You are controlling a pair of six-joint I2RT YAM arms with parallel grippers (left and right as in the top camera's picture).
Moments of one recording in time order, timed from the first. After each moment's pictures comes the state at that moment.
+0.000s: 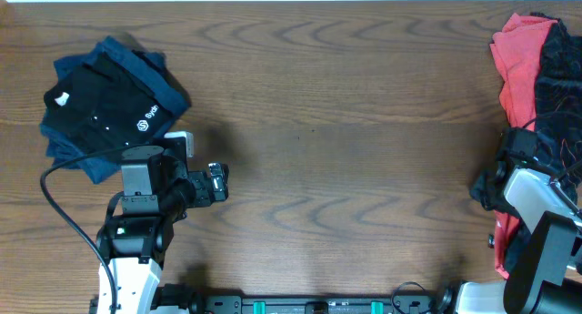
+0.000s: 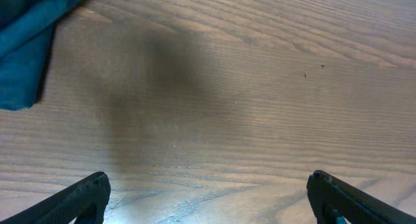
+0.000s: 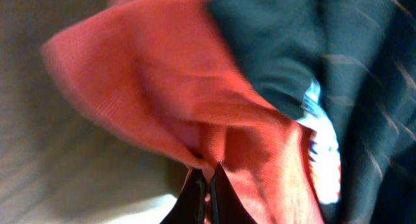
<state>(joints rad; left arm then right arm) 0.01 0.88 0.64 -0.64 0.26 -0.17 -0.34 1.58 0.71 -0.48 0.30 0.20</state>
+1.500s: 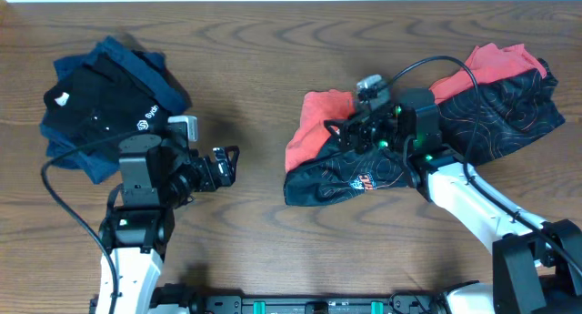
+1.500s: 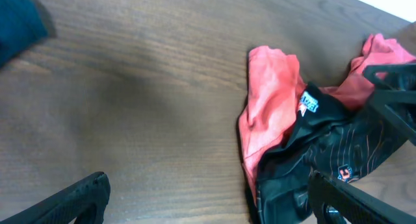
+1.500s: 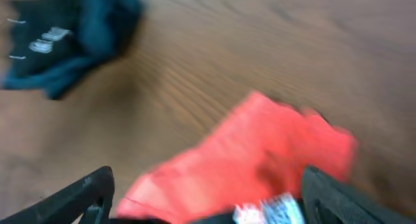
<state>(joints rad) 0.01 0.94 0.64 -0.44 0.42 -0.24 0.30 1.55 0.76 0.20 -0.45 0.10</state>
